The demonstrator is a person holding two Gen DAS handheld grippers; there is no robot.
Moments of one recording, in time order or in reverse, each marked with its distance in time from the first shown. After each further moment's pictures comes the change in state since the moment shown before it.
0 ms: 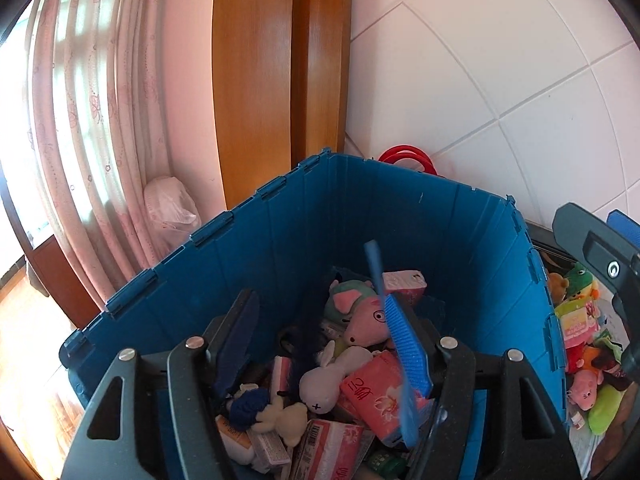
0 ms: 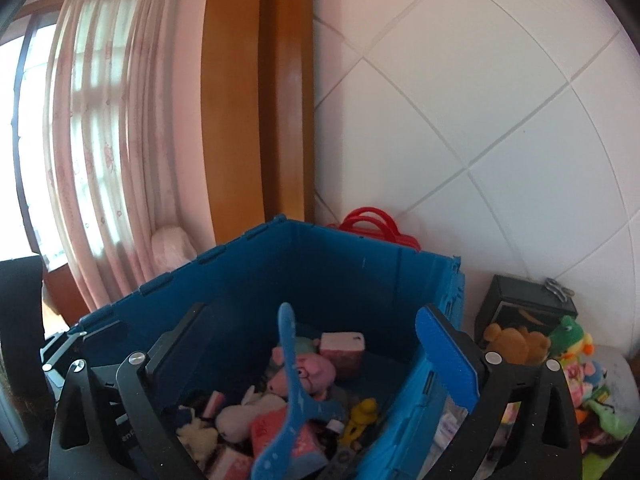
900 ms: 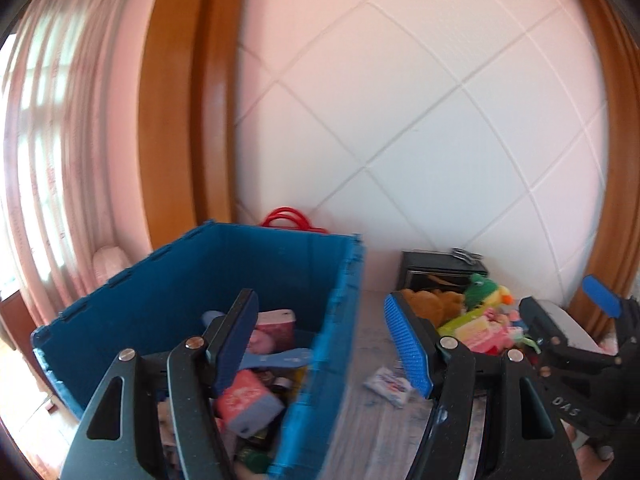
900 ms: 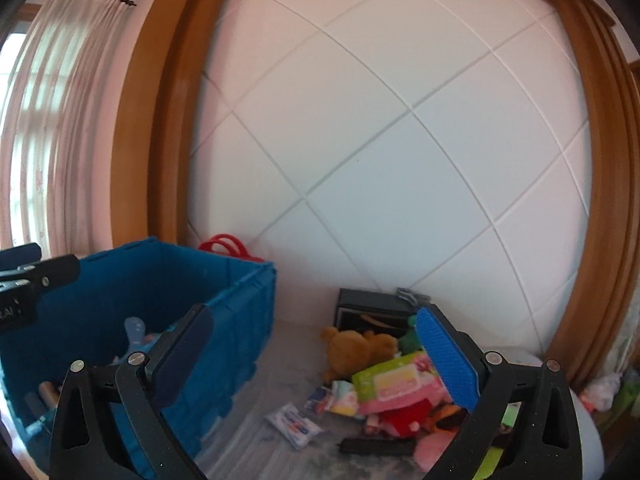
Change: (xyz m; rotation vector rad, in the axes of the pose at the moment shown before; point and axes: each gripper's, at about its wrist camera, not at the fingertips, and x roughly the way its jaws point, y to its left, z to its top) left arm -0.147 -0.183 -0.048 0.131 -0.245 -0.210; right arm -0.157 -0.170 -0.102 0.045 -0.181 -0.393
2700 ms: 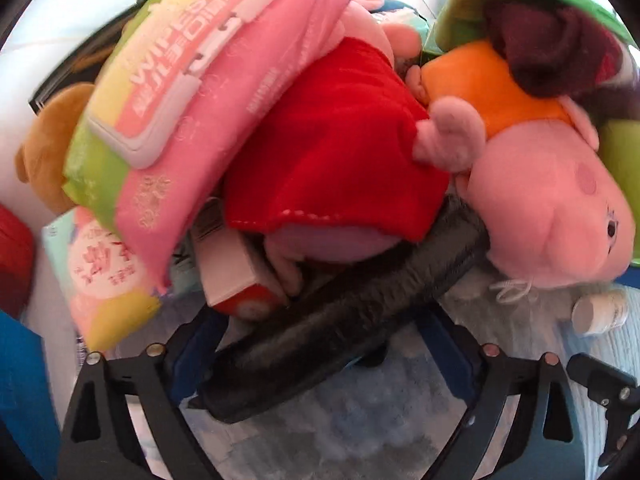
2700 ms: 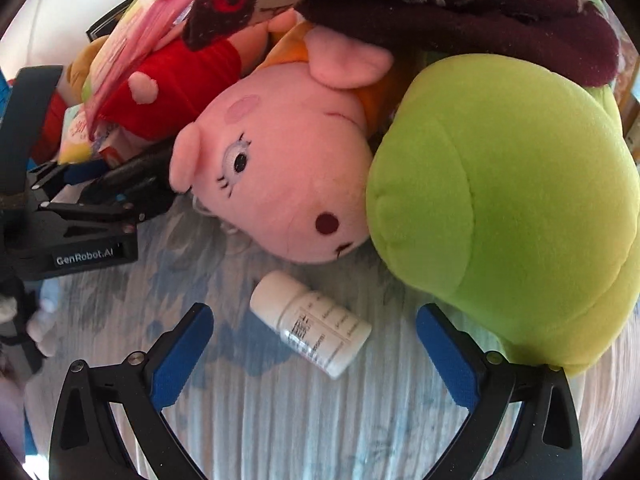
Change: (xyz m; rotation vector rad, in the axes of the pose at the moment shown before) left arm 0.378 -0.319 -0.268 0.646 0.621 -0.552; right arm 0.173 -0.224 -0.346 0.441 0.877 -0.224
